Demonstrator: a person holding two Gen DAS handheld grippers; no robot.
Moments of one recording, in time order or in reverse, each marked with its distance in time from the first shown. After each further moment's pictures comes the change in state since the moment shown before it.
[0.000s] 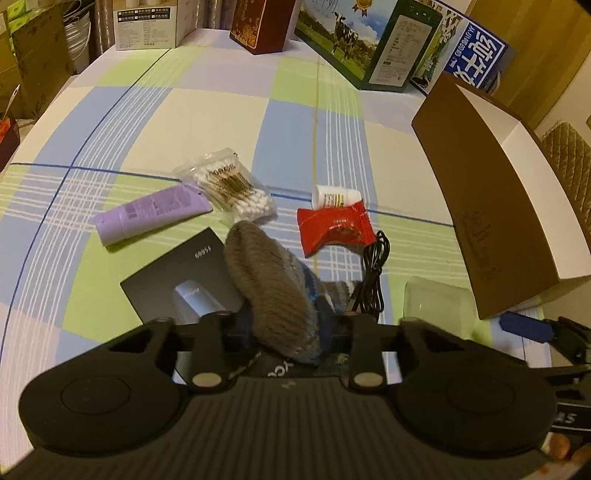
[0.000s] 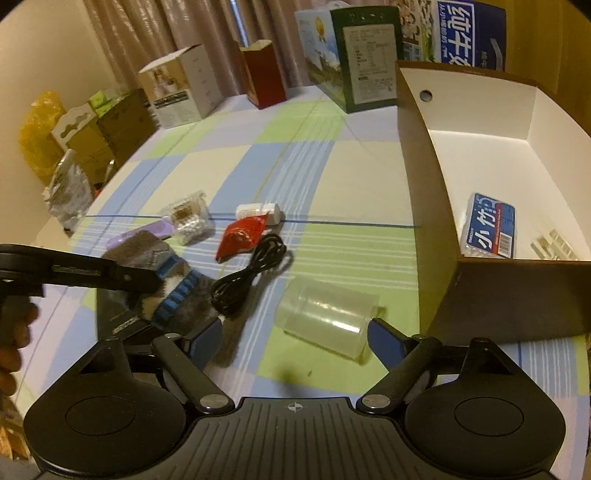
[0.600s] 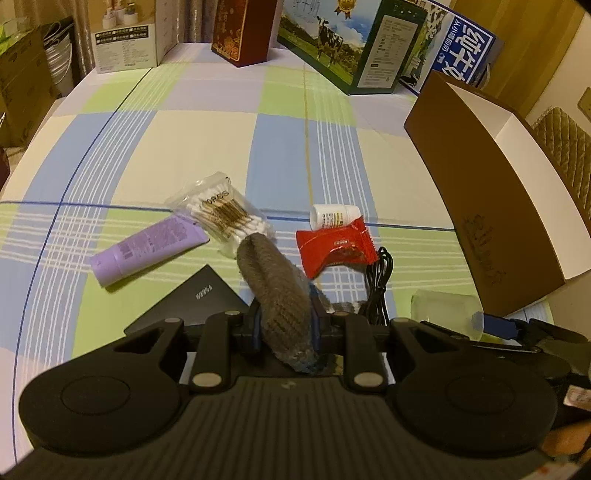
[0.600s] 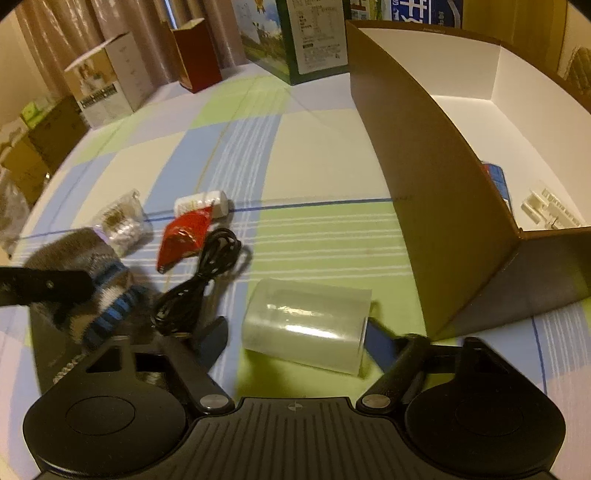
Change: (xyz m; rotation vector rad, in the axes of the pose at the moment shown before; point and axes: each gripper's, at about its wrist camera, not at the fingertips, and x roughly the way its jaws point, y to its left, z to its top) left arm 0.008 0.001 0.019 0.089 -0.011 -0.005; right arm 0.047 0.002 0.002 0.114 0.041 -0.158
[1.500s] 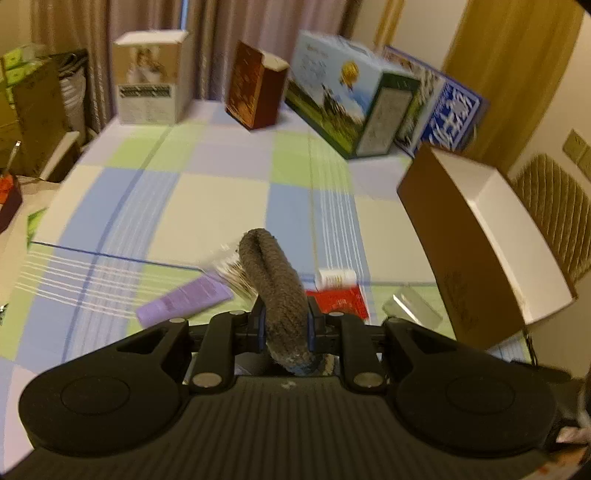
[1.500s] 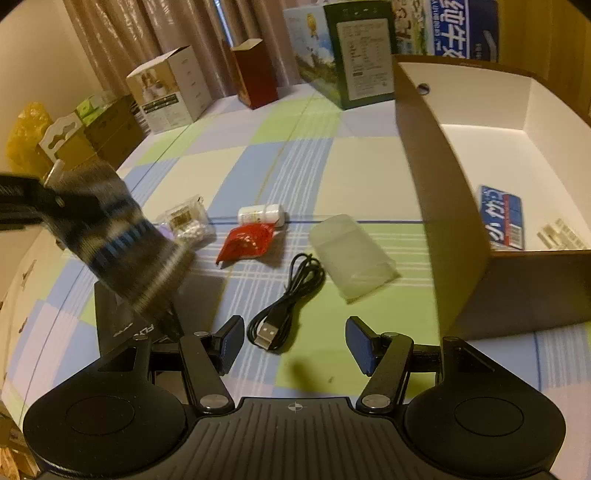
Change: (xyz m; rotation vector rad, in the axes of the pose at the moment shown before) left arm -0.071 0.023 0.019 -0.036 -0.164 -0.014; right arm -0.041 0.009 -0.007 -0.079 -0.038 0.162
